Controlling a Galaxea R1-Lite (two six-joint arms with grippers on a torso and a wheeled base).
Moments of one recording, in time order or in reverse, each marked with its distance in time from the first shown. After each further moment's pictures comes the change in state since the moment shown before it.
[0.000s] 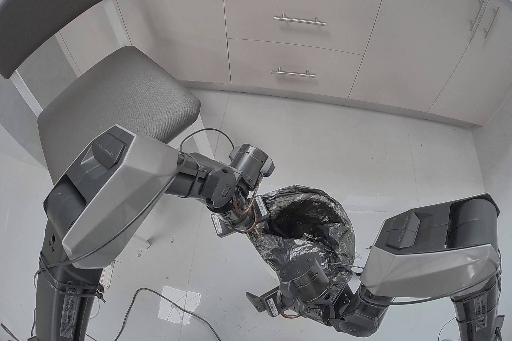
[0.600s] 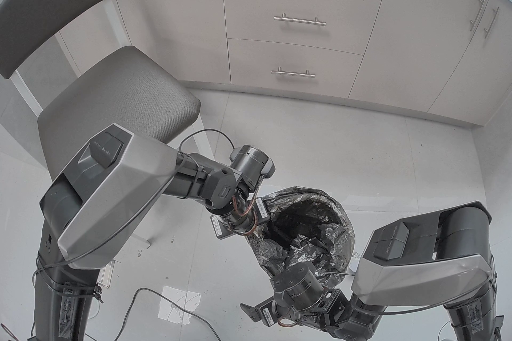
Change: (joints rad) left arm -0.008 -0.017 0.025 0.004 -0.001 0.000; right arm 0.029 0.034 -0.002 0.000 0.060 0.046
